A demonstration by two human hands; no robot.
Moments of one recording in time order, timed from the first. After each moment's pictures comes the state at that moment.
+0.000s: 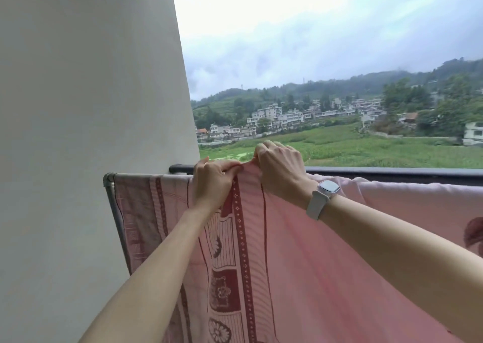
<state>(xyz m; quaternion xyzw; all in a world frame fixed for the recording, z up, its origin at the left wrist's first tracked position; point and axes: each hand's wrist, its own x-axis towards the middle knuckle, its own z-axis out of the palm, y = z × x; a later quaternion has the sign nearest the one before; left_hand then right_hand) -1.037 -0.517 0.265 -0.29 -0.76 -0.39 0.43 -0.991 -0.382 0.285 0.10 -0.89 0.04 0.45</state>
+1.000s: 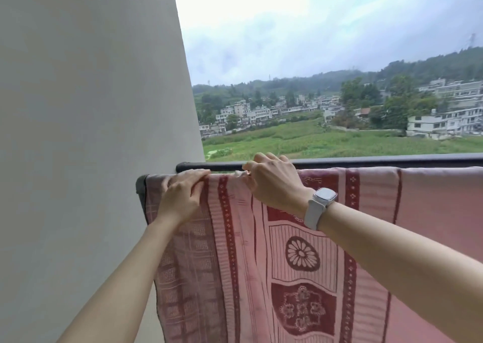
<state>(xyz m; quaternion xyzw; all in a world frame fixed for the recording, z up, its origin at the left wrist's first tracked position) -1.245 -0.769 0.231 -0.31 -0.85 -0.26 0.34 -1.132 -0.585 0.262 0.06 -0.93 0.03 0.36</state>
